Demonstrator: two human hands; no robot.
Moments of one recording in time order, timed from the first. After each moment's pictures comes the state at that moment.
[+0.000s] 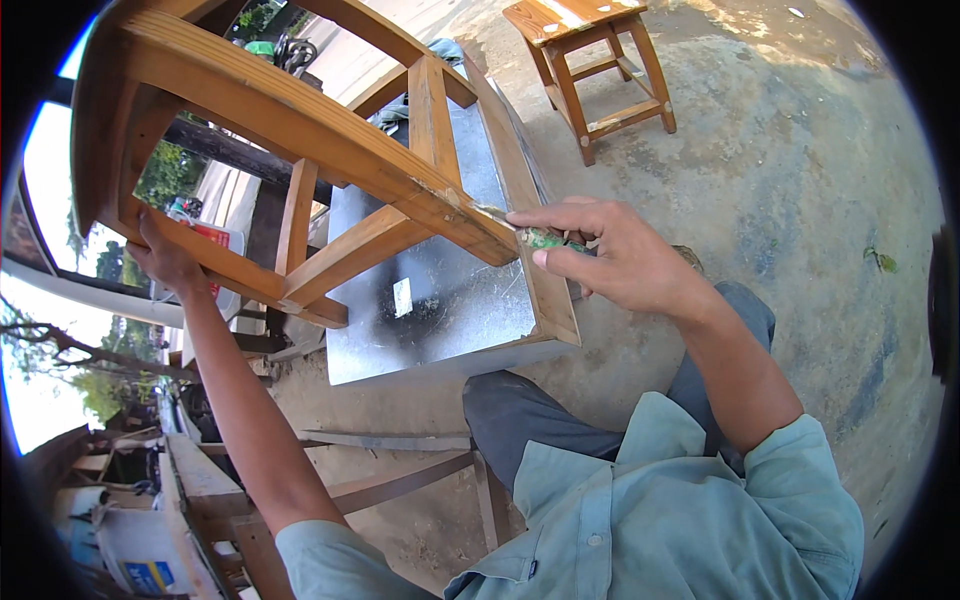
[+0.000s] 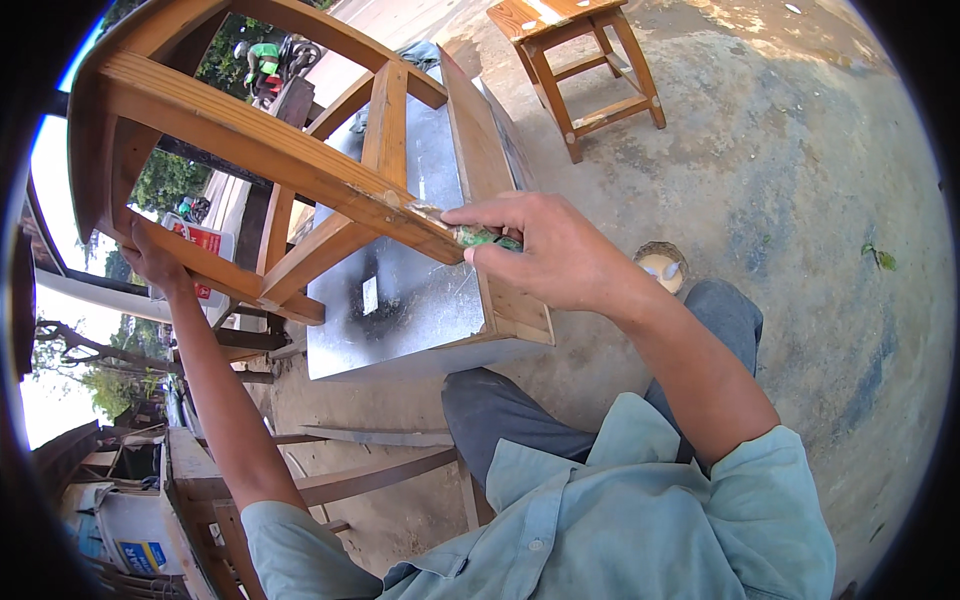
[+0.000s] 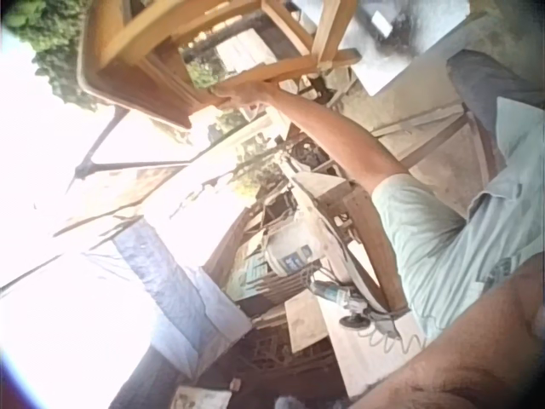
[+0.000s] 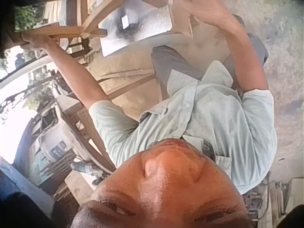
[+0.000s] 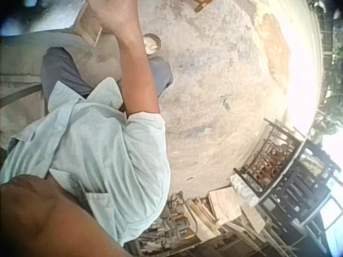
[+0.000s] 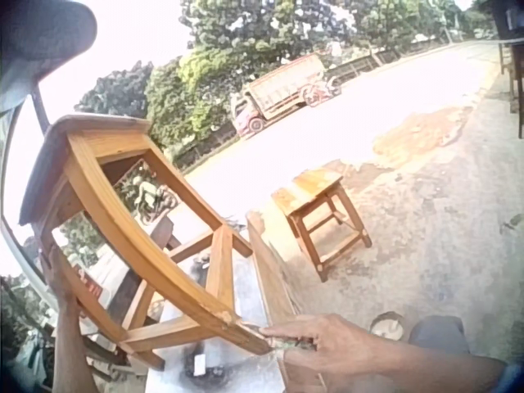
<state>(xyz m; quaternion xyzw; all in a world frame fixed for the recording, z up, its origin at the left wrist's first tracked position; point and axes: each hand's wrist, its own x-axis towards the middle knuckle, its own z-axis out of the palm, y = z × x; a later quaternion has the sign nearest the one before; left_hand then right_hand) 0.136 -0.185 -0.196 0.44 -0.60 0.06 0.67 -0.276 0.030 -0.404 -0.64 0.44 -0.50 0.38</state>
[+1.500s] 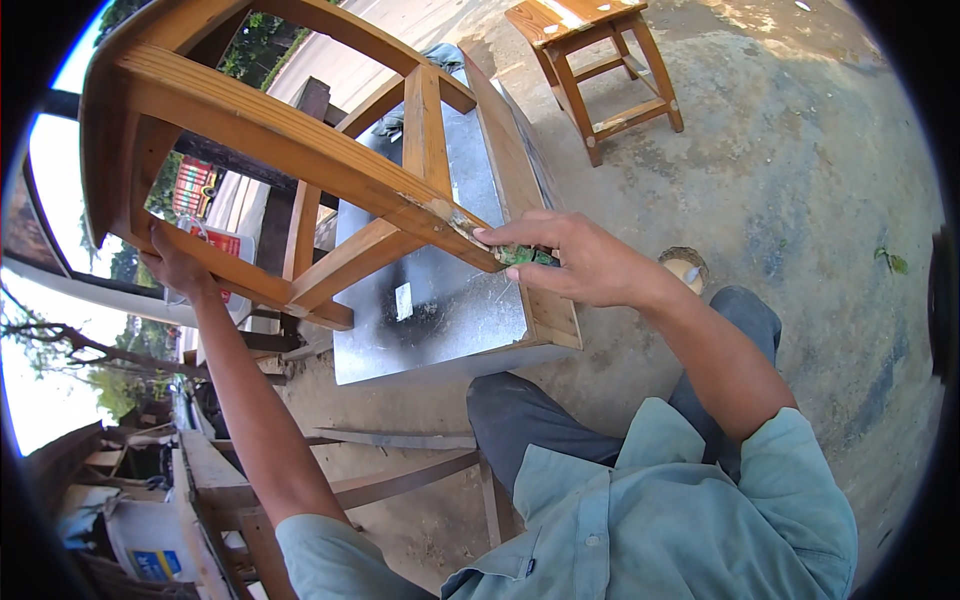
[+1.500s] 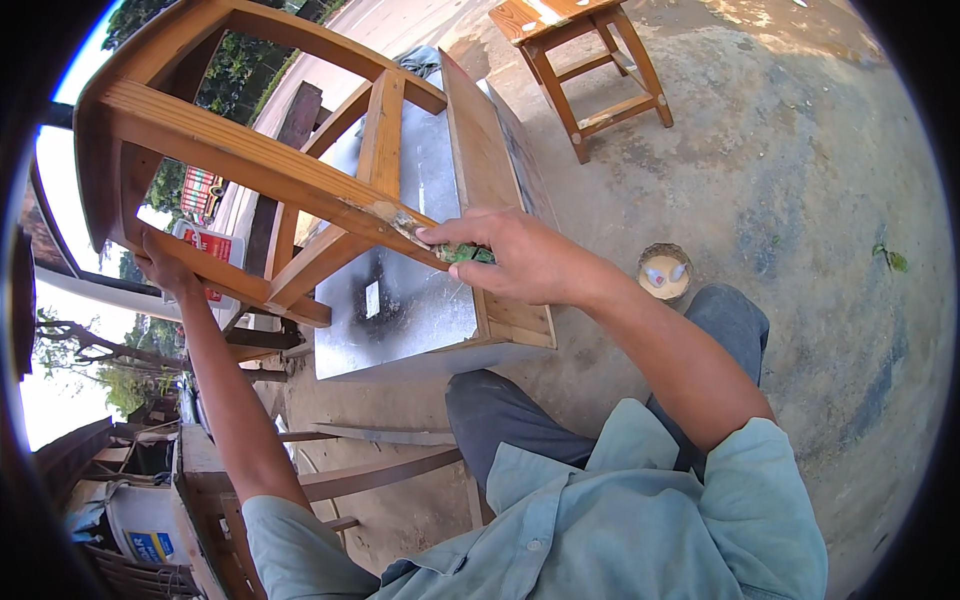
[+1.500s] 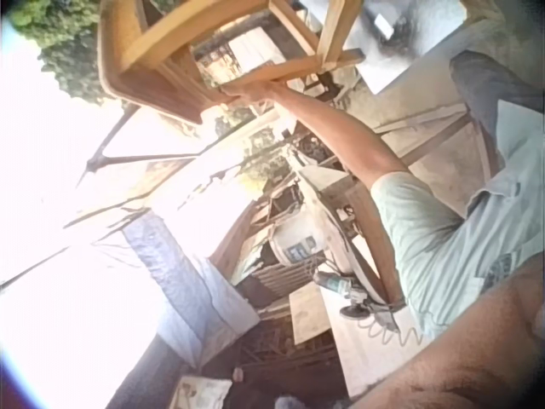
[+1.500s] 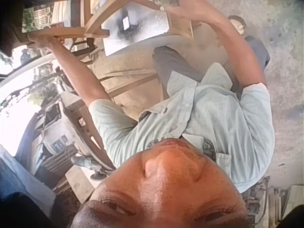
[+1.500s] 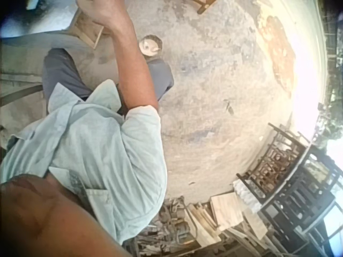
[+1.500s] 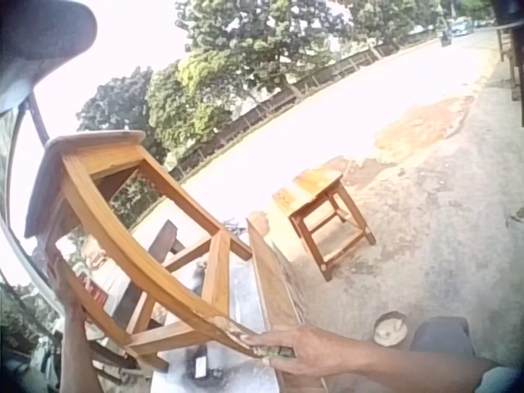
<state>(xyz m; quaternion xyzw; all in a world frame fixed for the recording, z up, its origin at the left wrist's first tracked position) 0.137 -0.186 -0.196 0.46 -0.58 0.07 0.67 -0.268 -0.003 -0.442 -0.71 0.34 -0.51 0.33</state>
